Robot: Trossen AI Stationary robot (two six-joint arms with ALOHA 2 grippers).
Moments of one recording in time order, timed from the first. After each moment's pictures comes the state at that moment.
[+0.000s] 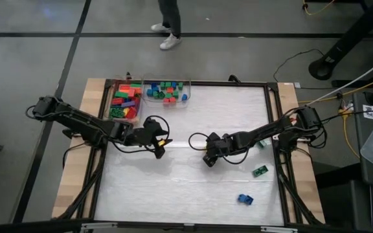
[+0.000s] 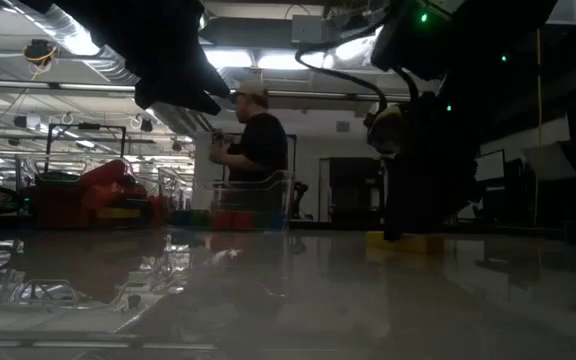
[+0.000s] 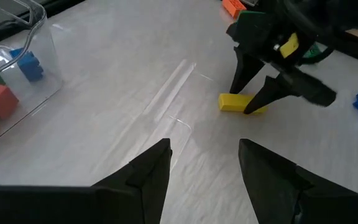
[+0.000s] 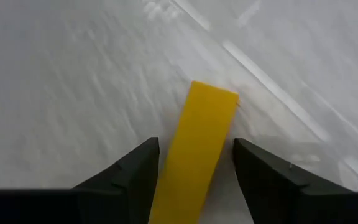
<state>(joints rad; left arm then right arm) -0.22 1.23 0.72 -0.12 -0.49 -0.55 0.20 1.71 0.88 -0.29 0.17 0.91</state>
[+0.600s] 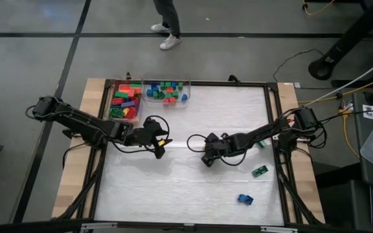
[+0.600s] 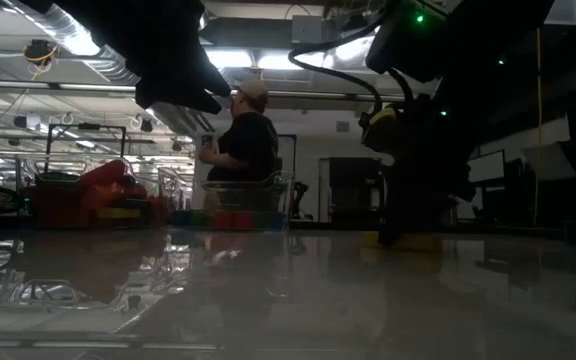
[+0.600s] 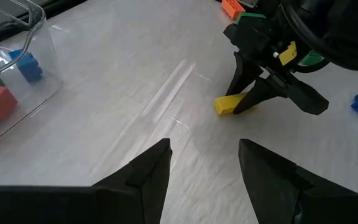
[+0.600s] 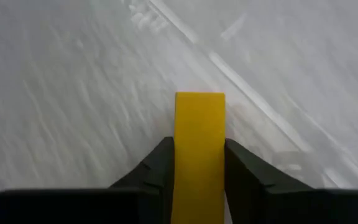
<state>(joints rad) -0.22 1.23 0.72 -0.12 -0.49 -0.55 0.20 1.77 0.90 -0.28 0.26 0.88</state>
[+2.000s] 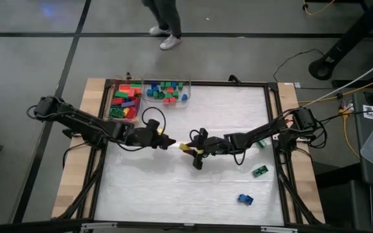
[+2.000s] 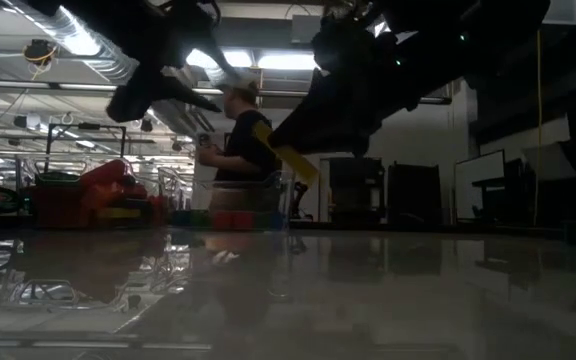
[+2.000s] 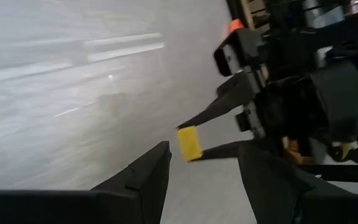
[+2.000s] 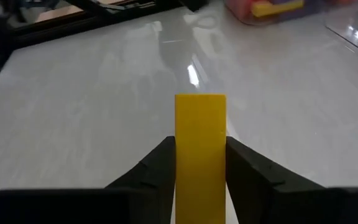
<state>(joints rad) -0.22 1.25 0.72 -0.05 -0.38 -1.33 0.20 1.77 0.90 0.39 0.24 0.33</state>
